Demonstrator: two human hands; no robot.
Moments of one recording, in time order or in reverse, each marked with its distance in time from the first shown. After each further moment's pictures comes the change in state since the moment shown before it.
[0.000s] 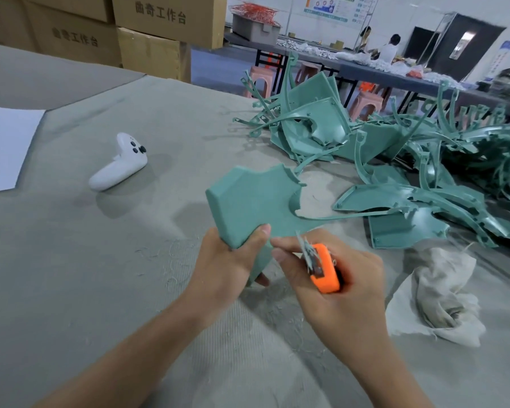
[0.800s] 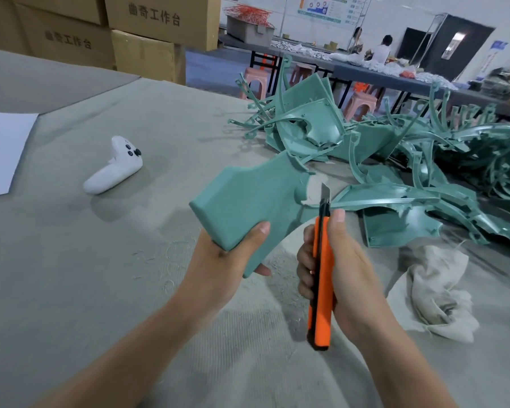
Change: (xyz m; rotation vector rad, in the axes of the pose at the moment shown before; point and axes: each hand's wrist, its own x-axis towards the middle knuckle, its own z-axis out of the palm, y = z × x) left_hand -0.001 0.006 -0.003 -0.093 -0.030 0.054; right_hand 0.012 0.011 -0.009 0.672 -0.058 0.963
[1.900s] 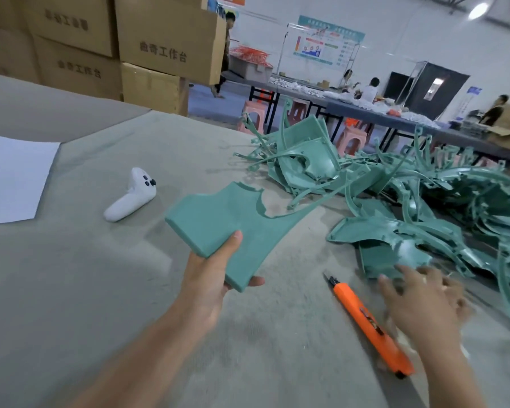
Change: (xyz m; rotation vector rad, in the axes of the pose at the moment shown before) left_hand 0.019 0.000 -0.023 -0.444 0.137 -0.219; right_hand 0.022 0.001 -0.111 -1.477 0.687 0.147
